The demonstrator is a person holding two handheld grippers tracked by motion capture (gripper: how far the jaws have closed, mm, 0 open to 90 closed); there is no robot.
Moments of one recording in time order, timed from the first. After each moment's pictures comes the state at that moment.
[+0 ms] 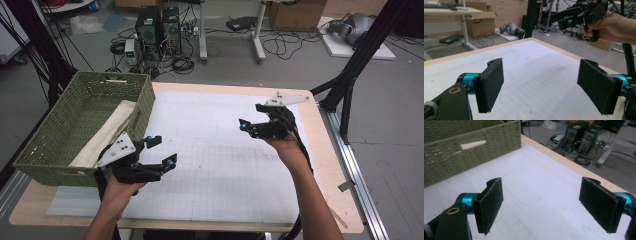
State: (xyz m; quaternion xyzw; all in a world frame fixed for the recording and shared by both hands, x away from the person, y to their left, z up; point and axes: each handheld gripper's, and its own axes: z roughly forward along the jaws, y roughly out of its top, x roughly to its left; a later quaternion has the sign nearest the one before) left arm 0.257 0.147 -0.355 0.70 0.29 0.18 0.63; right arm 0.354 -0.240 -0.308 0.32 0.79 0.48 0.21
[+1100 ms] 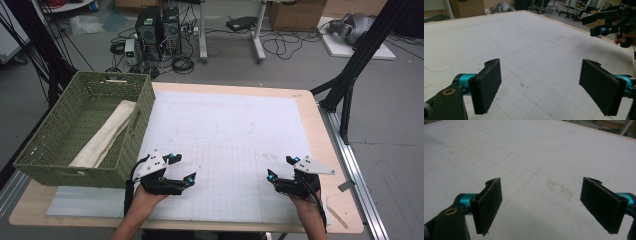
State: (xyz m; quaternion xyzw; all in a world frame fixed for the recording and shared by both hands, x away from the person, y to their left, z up) left arm 0.267 0.114 -0.432 0.74 0.30 0.14 0.59; right arm 0.259 -0.310 -0.426 0.41 0.76 0.44 0.26
